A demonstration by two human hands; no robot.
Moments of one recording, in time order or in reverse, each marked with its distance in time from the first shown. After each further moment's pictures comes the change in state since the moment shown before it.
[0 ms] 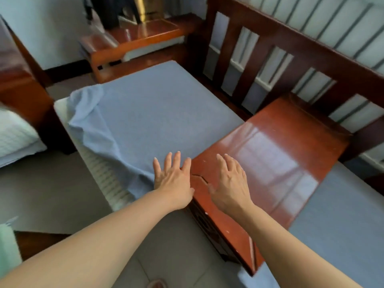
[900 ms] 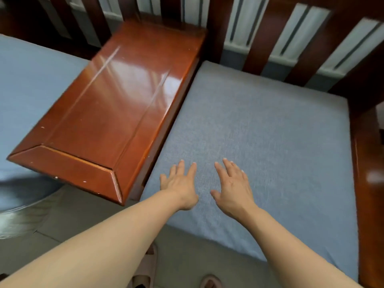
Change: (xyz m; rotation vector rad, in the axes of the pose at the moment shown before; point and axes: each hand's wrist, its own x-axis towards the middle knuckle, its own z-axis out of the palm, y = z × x) left_hand -0.100 0.350 0.189 0.256 -0.429 0.402; right_hand -0.262 0.347 0.059 0.167 -0.054 0.466
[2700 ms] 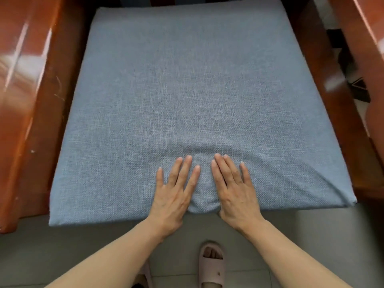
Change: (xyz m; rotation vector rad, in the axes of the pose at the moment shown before) left_hand 0.045 0.079 0.179 0.472 0.497 0.632; right_hand -0.086 0.156 0.145 -0.261 0.362 0.064
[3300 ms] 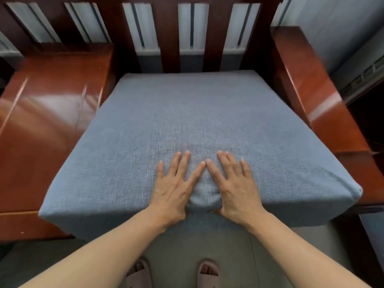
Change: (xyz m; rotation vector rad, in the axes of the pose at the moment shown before) left_hand 0.002 -0.030 -0.196 -0.038 -0.133 -0.022; right_hand 0.034 -0.007 -0.181 -0.077 -0.003 0.004
